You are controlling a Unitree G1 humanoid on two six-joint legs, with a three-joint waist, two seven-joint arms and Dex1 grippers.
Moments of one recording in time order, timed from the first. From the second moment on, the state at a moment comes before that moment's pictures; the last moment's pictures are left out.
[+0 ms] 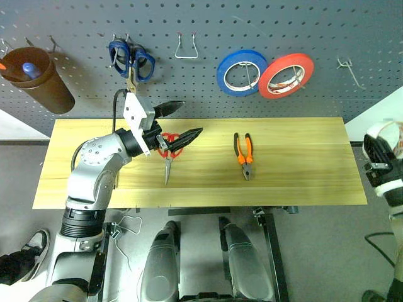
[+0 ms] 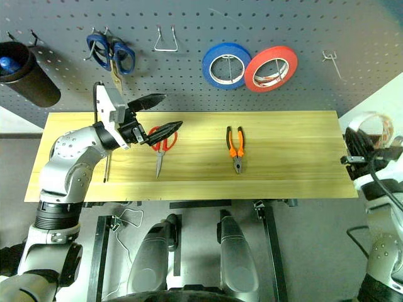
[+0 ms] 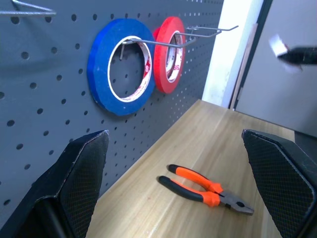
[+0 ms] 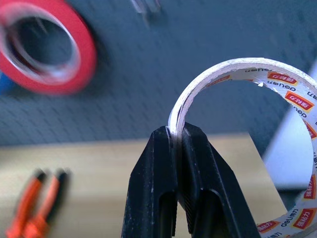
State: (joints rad) left arm -0.52 0.44 0.05 -0.15 -0.45 0.31 -0.86; right arm -0.02 -0.48 -0.71 -0.42 0.67 0.45 0.39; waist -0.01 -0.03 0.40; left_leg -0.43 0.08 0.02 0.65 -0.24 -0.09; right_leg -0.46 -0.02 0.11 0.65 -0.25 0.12
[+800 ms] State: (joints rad) left arm -0.50 0.44 0.05 -0.19 -0.47 0.32 -0.83; right arm -0.29 -0.55 -0.52 -0.34 0.68 0.43 0.34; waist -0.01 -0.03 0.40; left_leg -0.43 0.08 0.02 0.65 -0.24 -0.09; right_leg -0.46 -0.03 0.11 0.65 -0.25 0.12
